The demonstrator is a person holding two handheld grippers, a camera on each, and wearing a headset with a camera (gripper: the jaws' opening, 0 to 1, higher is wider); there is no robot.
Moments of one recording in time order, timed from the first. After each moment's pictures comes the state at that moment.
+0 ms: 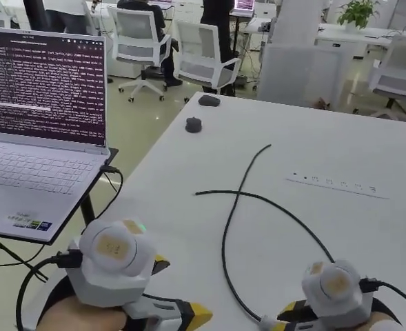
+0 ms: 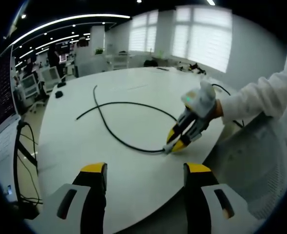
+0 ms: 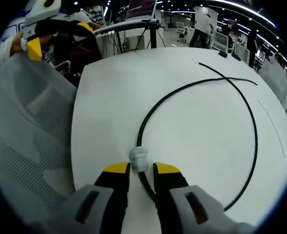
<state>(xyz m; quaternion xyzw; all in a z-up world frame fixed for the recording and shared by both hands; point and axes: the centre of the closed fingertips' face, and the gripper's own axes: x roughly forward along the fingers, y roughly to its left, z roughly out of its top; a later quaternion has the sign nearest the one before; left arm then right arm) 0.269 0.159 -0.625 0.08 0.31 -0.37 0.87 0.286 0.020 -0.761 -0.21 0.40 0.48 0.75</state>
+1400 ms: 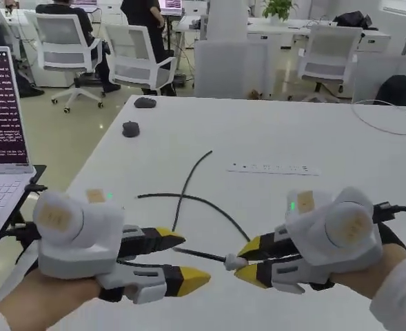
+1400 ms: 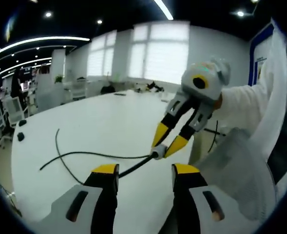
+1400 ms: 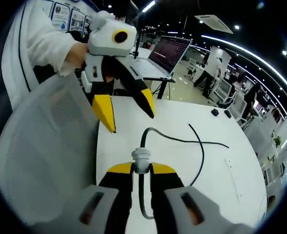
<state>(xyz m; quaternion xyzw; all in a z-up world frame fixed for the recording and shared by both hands) 0.272 0.052 -0.551 0.05 0.19 -0.57 0.80 0.257 0.018 -0.573 -0.30 0.23 0.51 0.77</state>
